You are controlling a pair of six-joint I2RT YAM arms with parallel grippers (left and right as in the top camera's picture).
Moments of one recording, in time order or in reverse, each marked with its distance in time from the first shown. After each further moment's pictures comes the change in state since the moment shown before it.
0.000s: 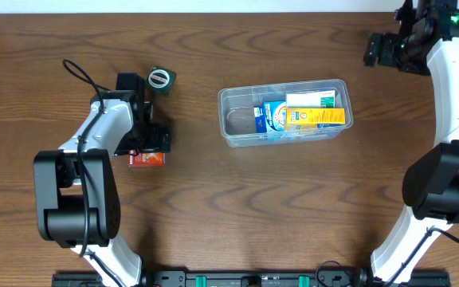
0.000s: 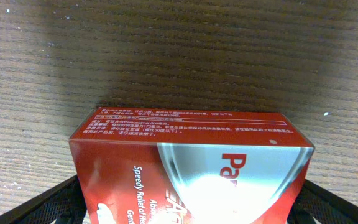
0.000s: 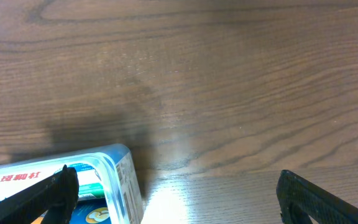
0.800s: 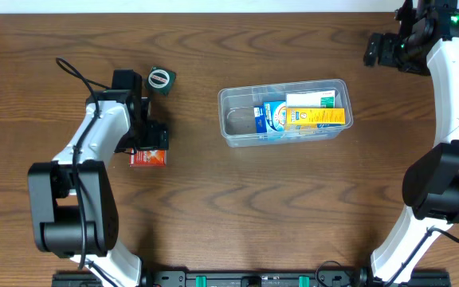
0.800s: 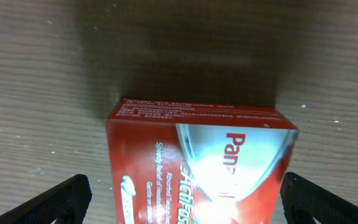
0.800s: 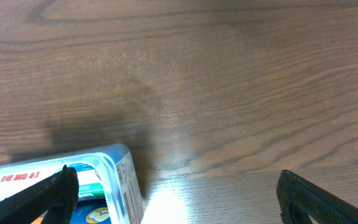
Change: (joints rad) left arm 0.000 -0.052 0.000 -0.013 -0.004 0.000; right arm 0.000 0.000 0.000 0.000 0.000 0.000
